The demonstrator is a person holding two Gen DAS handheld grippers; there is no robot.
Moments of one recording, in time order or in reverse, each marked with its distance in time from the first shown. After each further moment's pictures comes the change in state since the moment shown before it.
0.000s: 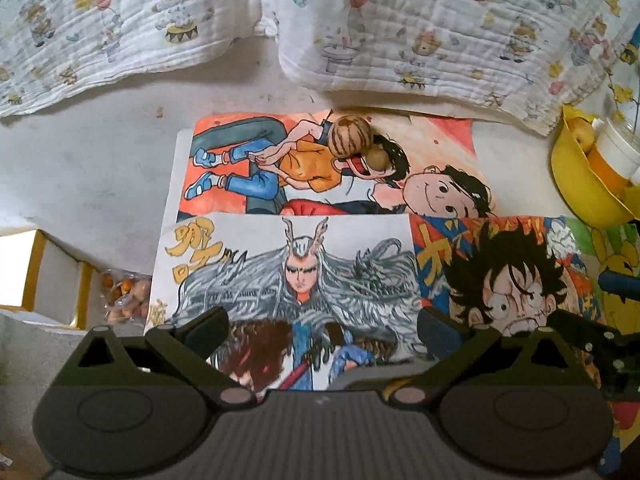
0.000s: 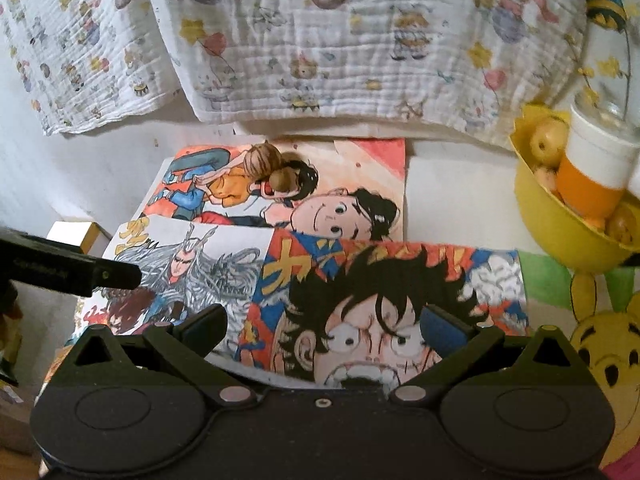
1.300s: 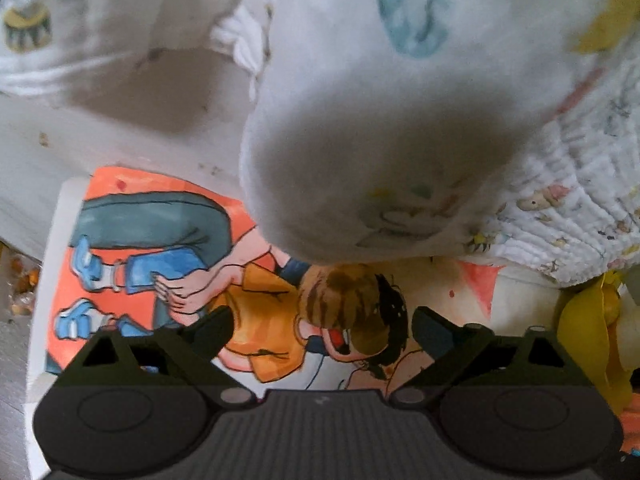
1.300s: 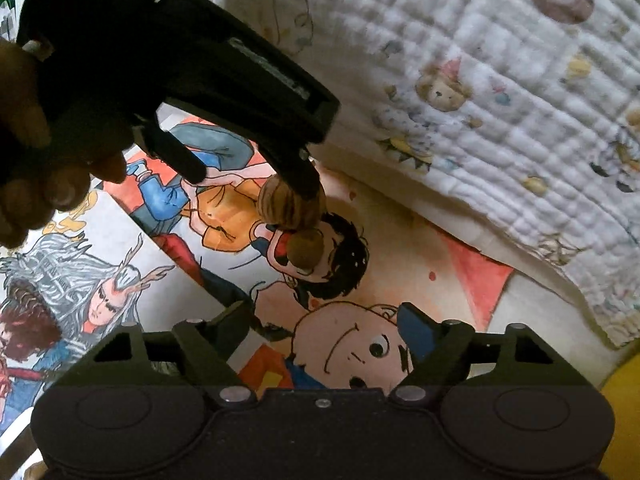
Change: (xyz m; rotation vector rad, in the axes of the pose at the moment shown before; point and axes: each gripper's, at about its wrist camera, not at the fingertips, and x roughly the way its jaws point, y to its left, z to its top) left arm 0.143 0.023 0.141 -0.259 0.029 -0.233; right arm 0.156 0.043 0.088 -0.425 0.003 0.011
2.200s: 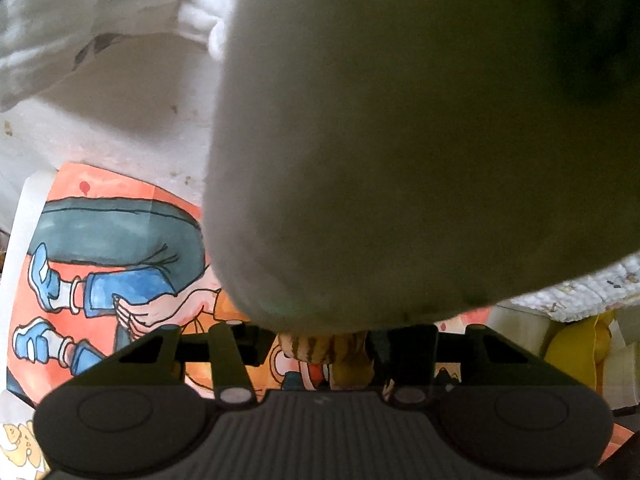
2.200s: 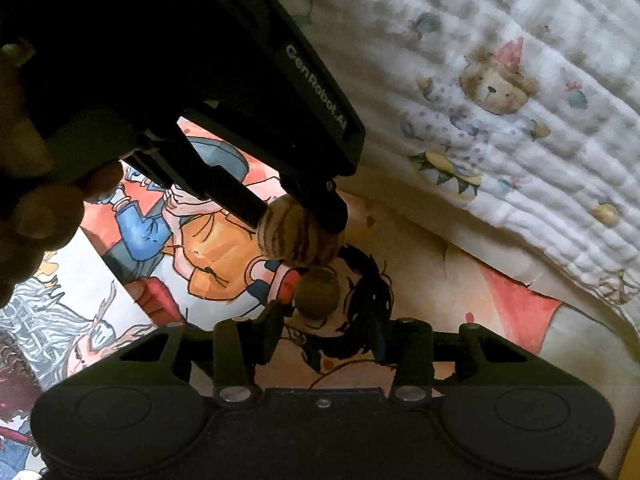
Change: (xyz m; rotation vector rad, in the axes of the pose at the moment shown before) left arm 0.031 0.010 0.028 -0.078 0.031 -0.052; right arm 0.049 0.001 0.026 0.035 -0.001 0.042
